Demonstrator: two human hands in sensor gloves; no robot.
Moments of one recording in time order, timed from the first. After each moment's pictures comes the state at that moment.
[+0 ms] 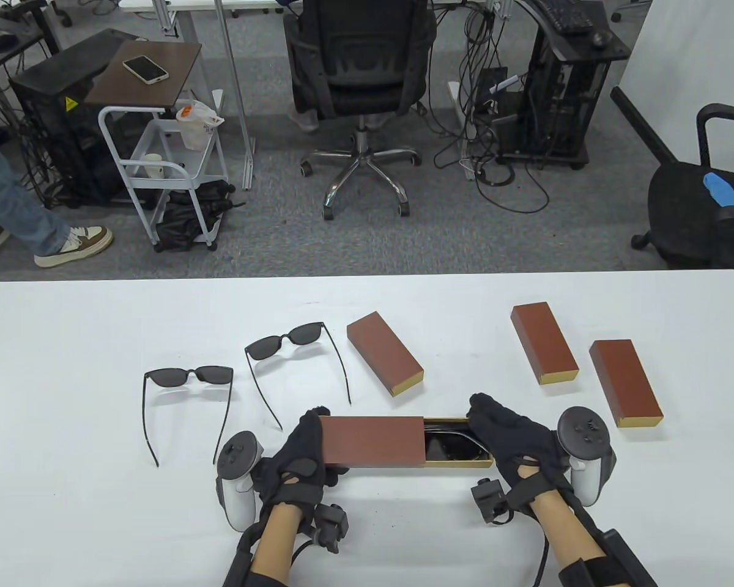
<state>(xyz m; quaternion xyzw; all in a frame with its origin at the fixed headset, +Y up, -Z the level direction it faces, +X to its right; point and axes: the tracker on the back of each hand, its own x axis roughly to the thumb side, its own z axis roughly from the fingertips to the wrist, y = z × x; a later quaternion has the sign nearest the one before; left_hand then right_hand) -0.160 -0.769 -0.310 -0.13 0.04 0.73 0.67 0.223 -0.730 -0.328 -0.04 -0.04 0.81 0.59</state>
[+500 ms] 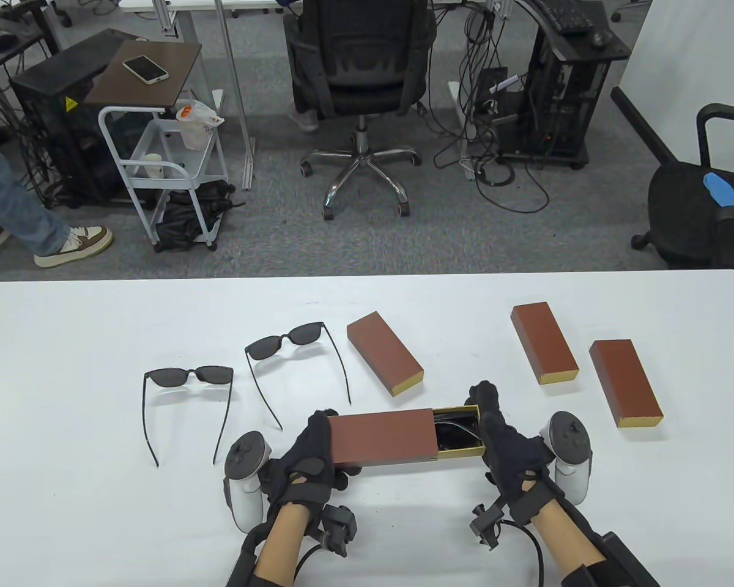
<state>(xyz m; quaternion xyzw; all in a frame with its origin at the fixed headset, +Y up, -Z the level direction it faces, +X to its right) -0.141 -0.761 -0.305 -0.16 0.04 0.73 0.66 0.191 -0.739 -0.322 0.13 0.09 0.70 0.70</state>
